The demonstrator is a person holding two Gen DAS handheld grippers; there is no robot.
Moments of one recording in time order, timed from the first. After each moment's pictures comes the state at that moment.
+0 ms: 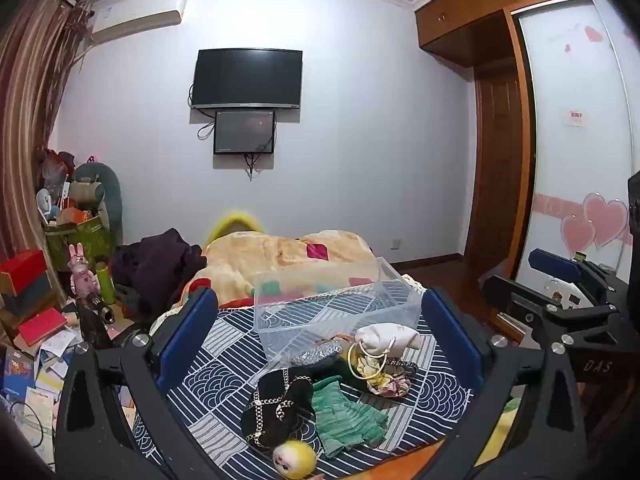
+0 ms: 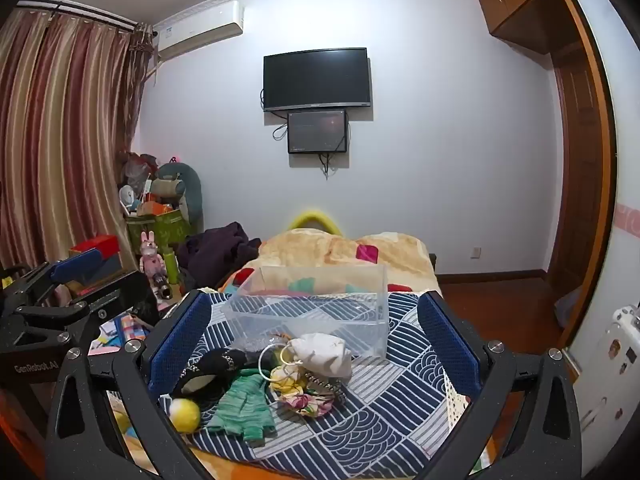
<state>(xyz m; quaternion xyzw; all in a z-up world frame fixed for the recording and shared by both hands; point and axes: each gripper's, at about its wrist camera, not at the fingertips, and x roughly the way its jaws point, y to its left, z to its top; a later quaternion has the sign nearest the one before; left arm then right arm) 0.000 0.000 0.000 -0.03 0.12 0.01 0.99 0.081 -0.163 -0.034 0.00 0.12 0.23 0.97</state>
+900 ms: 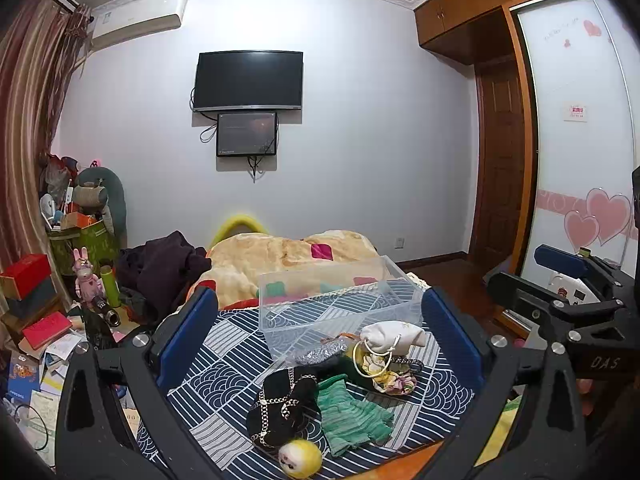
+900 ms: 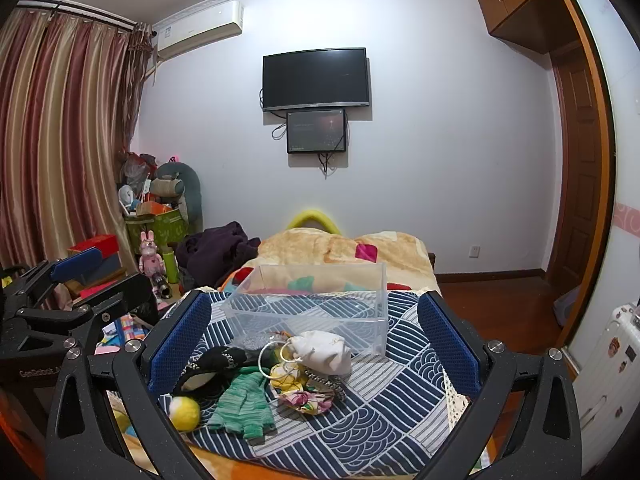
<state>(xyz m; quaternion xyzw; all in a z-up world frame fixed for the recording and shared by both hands) -0.002 -0.002 -0.001 -0.01 0.11 0.01 0.99 0.080 -0.163 -0.036 -0.01 0.12 0.23 0.97</state>
